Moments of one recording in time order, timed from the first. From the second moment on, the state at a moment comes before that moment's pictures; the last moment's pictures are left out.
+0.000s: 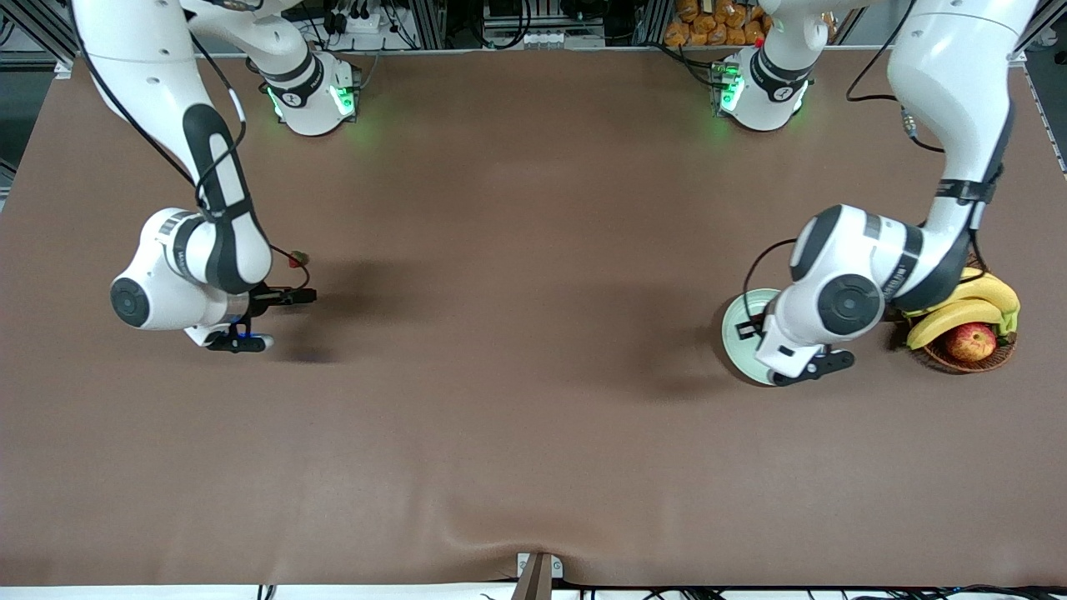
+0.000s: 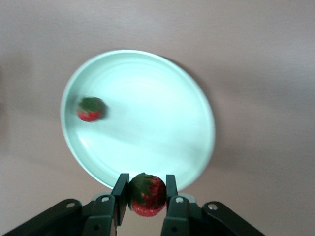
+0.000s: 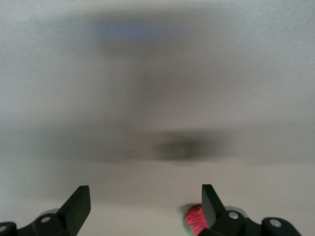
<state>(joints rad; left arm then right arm) 0.17 0.52 -0.45 -1.76 0.31 1.95 -0.64 0.36 0.43 -0.34 -2.04 0.34 2.03 -0.14</state>
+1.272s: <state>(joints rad) 0.24 0.47 -0.47 -1.80 0.33 2.10 -0.60 0.13 0.25 -0.10 -2.45 0.13 2.38 -0.05</state>
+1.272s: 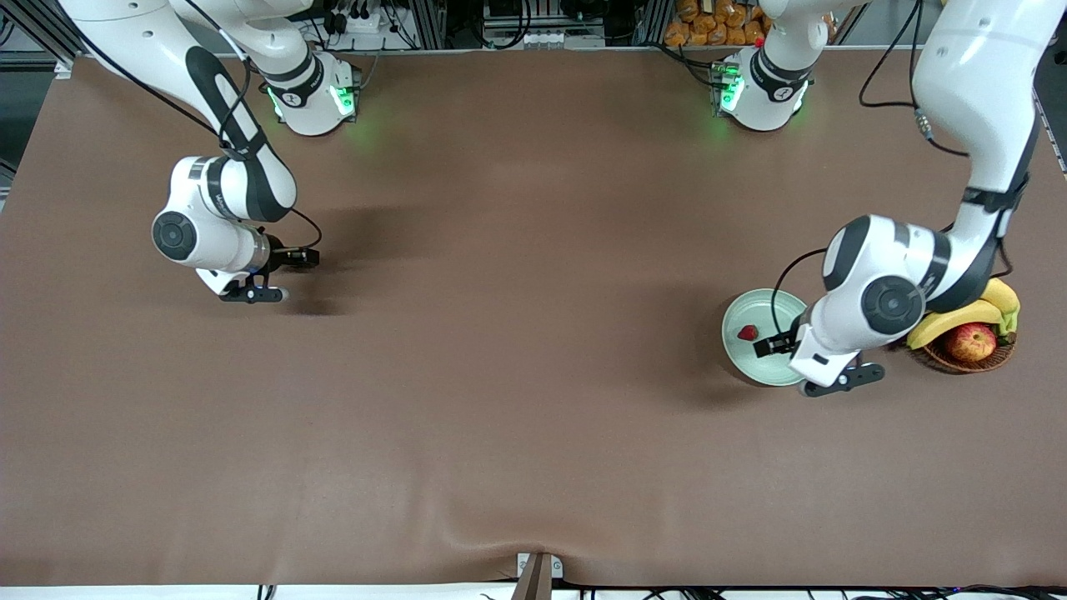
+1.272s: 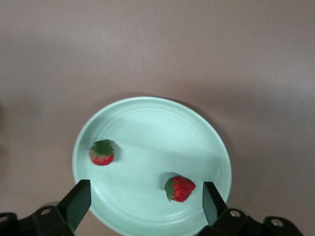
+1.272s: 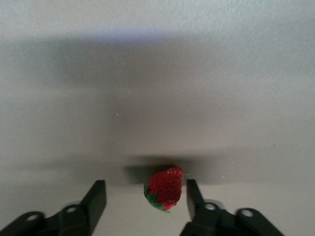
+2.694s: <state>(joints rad) 0.32 0.12 -0.48 -1.60 0.12 1.66 -0.27 0.17 0.30 0.00 -2.02 0.34 2.17 0.18</state>
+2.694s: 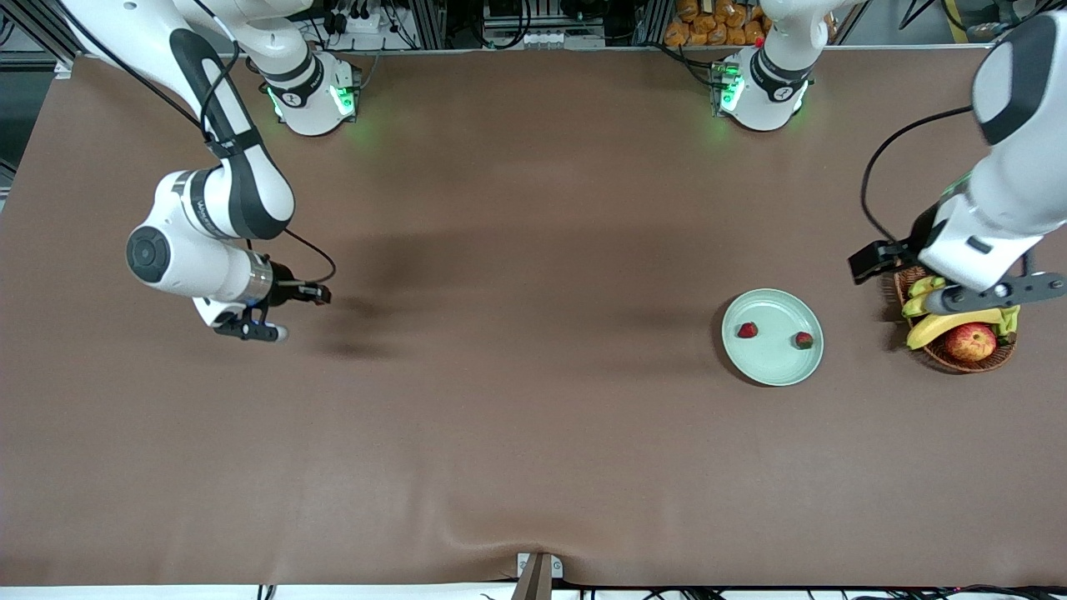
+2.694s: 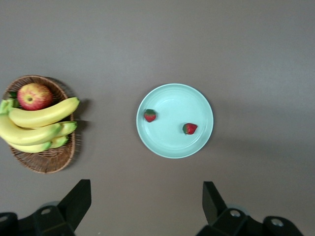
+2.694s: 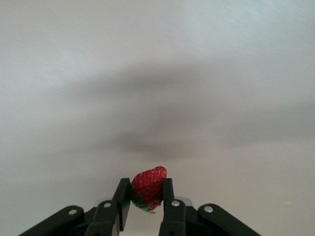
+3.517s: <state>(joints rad) 0.34 0.08 -0.48 -1.46 0.06 1.51 -0.26 0.61 0.69 0.01 -1.51 0.59 2.51 0.86</state>
